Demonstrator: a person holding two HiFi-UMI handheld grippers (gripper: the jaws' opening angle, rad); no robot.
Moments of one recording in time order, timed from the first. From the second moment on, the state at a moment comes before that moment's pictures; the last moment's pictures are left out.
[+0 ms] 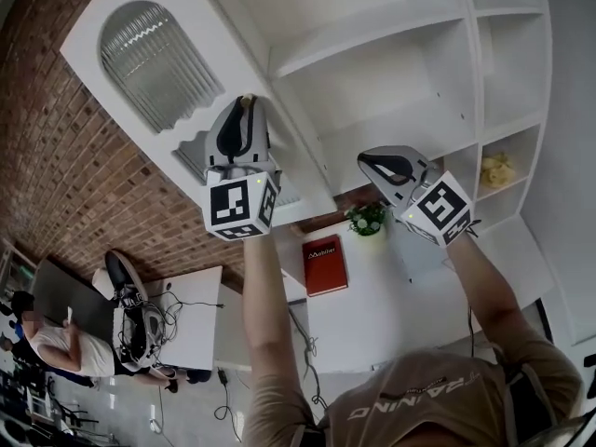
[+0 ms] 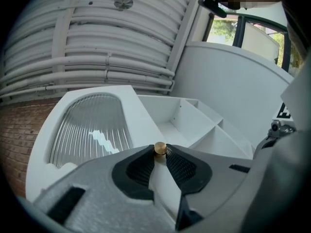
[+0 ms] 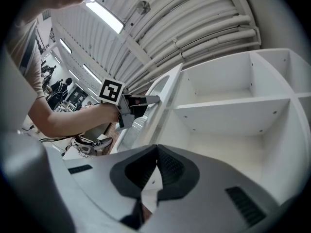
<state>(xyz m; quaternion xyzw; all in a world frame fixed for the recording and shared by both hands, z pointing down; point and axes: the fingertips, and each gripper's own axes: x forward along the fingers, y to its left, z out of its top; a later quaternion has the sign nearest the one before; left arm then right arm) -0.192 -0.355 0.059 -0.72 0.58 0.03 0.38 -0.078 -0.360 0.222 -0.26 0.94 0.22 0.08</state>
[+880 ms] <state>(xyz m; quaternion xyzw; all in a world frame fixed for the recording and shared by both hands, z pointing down) -0.204 -0.250 0.066 -0.76 0.53 0.06 0.37 -0.119 -0.331 0.281 -0.20 0.96 0.15 0.10</state>
